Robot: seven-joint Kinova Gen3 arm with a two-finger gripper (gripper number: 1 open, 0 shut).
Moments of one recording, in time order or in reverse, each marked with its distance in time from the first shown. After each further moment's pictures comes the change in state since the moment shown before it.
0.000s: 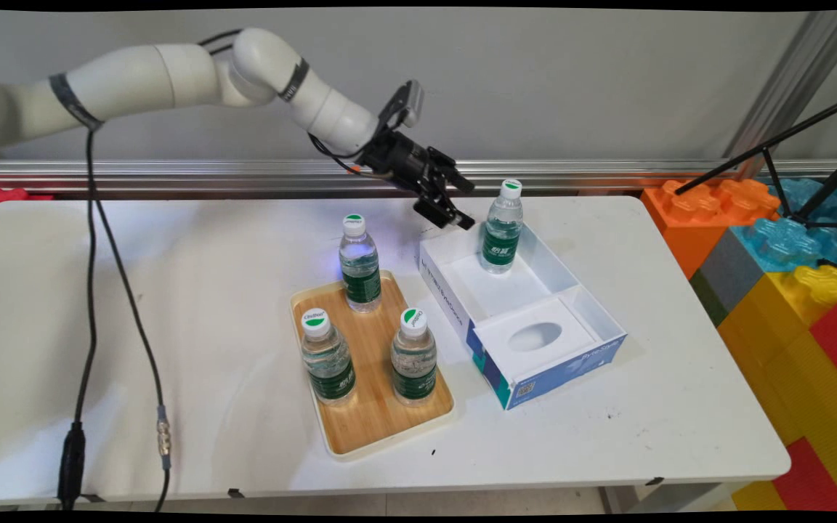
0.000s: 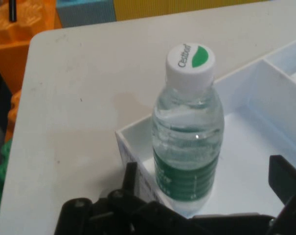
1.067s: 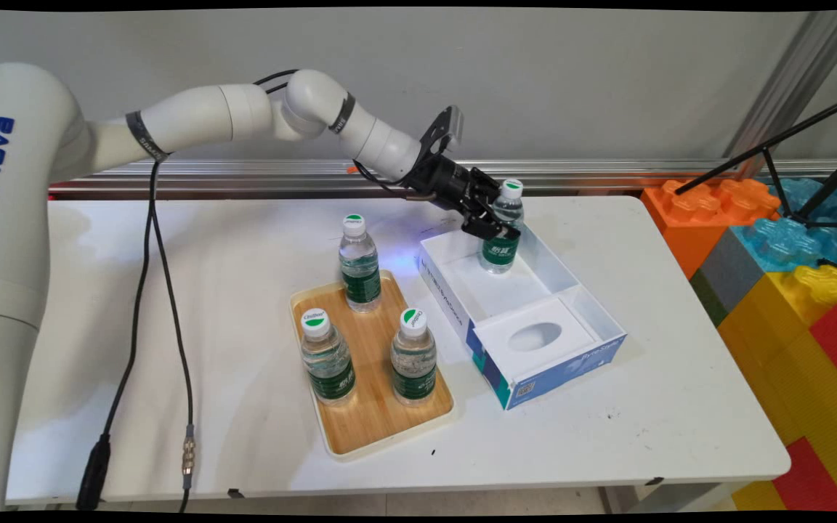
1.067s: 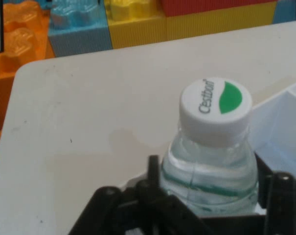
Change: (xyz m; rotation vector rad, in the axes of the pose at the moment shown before) arm -0.003 -0.009 0.074 -0.015 0.083 0.024
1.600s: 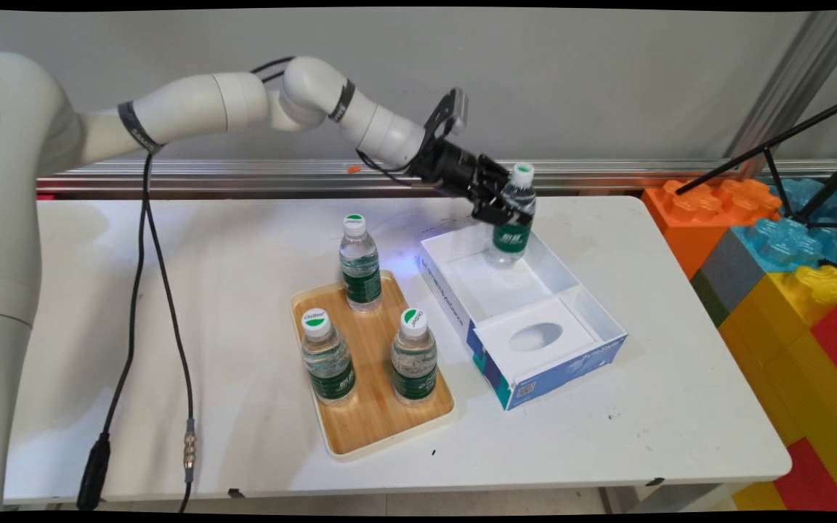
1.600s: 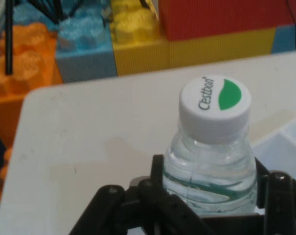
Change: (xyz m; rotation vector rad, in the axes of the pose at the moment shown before) arm 0.032 0.006 -0.010 0.018 0.051 -0.015
